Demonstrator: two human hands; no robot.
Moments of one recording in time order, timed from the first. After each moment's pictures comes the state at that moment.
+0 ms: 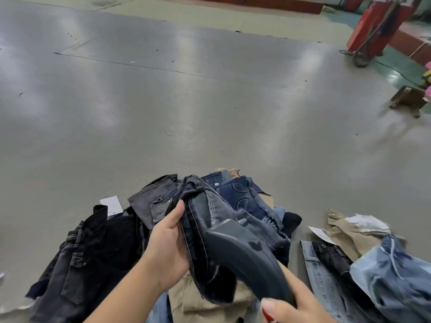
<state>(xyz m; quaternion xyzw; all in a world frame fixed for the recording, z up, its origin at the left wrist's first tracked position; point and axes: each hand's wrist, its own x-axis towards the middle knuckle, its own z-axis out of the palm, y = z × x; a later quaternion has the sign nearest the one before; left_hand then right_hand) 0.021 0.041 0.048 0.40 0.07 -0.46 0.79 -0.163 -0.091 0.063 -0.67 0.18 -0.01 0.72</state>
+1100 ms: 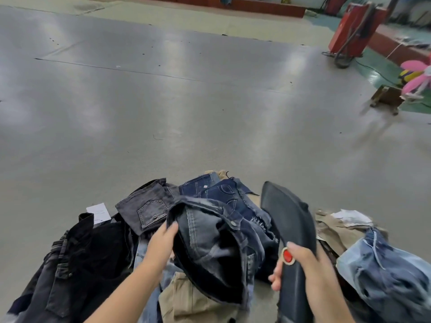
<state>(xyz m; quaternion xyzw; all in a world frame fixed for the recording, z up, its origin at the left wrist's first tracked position) 0.041 0.026 -0.031 0.74 0.05 -0.33 0.59 -0.167 -0.118 0.078 -0.55 0.38 -0.21 0.71</state>
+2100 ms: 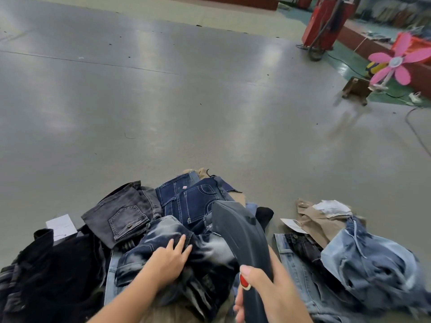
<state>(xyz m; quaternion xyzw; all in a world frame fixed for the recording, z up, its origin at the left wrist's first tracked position) 0.057 -0.022 -0.151 0.79 -0.58 -0.10 -0.19 -0.143 -0.109 0.060 -0.54 0.33 -0.11 0.77</state>
